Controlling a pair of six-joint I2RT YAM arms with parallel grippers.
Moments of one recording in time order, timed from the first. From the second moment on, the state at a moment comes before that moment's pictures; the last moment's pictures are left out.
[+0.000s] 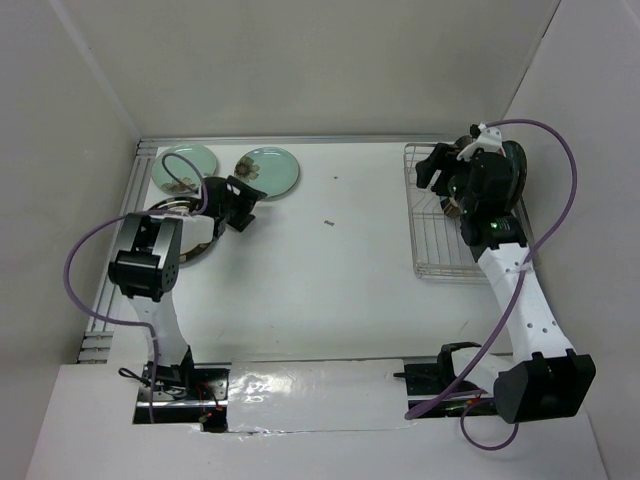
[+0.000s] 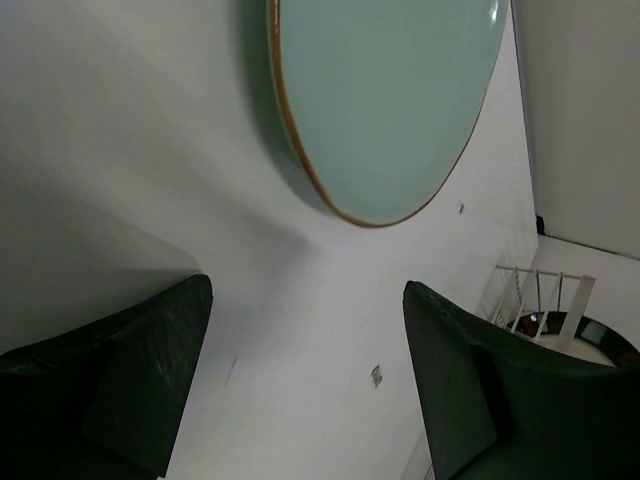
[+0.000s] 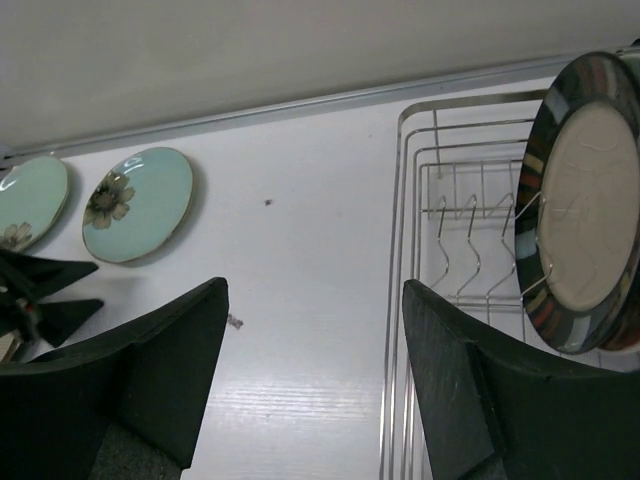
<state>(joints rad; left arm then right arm) -0.11 1.90 0.99 0.31 0.16 -1.14 0.07 1.11 1.09 -0.17 -0.04 0.27</state>
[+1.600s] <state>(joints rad) -0.18 1.60 0.69 0.57 0.53 -1.18 0.22 1.21 1.02 -0.17 -0.40 0.35</state>
